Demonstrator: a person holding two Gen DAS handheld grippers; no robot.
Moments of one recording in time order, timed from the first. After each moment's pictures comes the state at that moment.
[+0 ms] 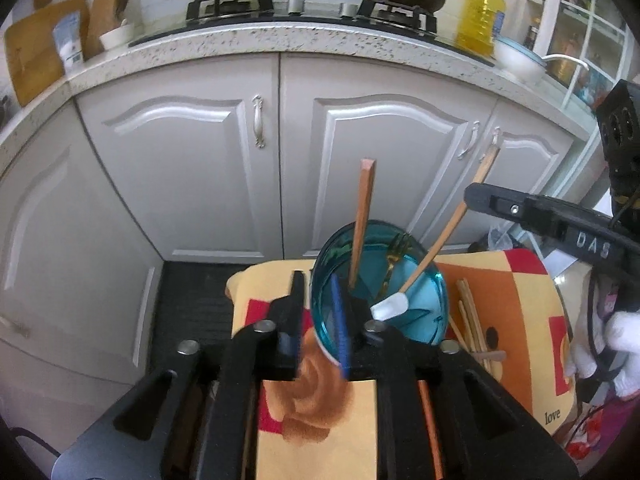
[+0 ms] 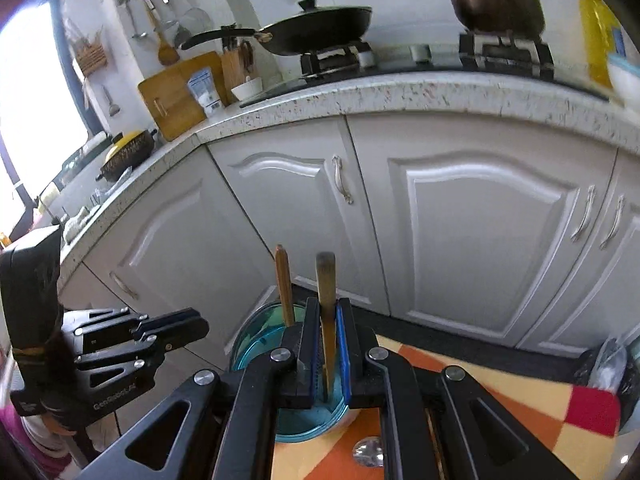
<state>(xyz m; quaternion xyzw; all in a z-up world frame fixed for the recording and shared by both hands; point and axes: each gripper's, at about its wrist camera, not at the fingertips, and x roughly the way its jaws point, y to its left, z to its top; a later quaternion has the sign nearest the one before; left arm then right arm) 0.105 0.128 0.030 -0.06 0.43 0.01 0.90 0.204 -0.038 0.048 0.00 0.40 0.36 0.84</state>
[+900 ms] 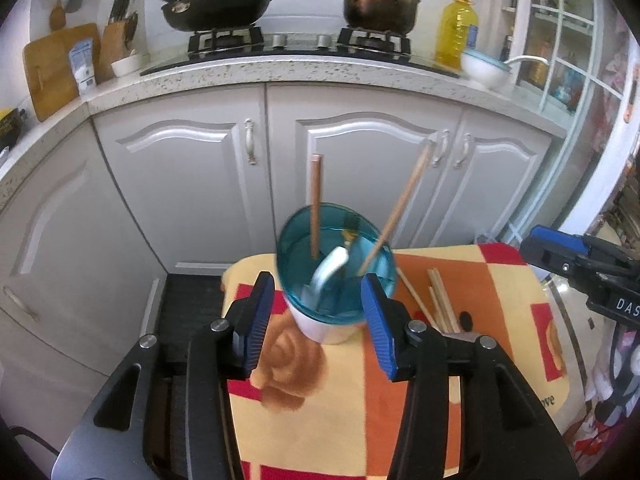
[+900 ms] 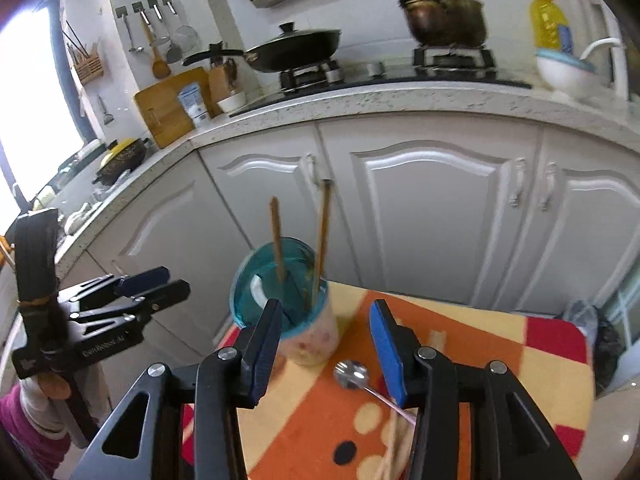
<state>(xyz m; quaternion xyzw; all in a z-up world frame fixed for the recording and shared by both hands) 0.034 0.086 0.052 -0.04 0.37 0.01 0.93 0.098 -0.121 0.066 -0.01 0.37 0.31 0.88</state>
